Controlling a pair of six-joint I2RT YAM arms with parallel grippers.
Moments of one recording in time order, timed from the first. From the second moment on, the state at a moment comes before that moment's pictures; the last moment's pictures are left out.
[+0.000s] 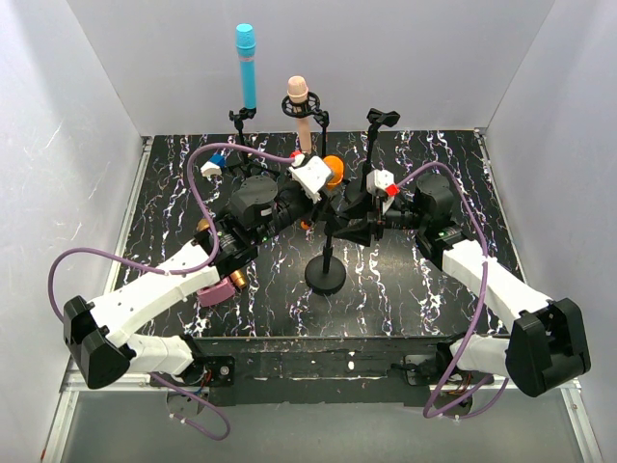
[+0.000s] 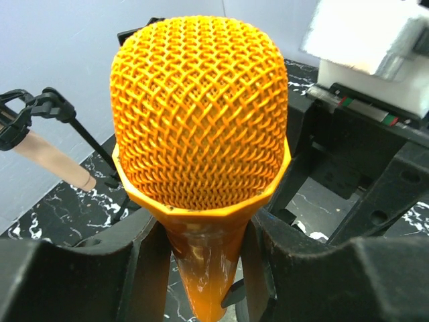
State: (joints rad) left arm -0.88 1.26 1.18 0.01 -0.04 0.21; right arm 0.43 1.22 0.82 0.31 -1.09 -0.11
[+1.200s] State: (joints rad) left arm -0.85 1.36 1.27 -0.02 0.19 0.15; right arm 0.44 1.20 0.85 0.16 -1.09 -0.18
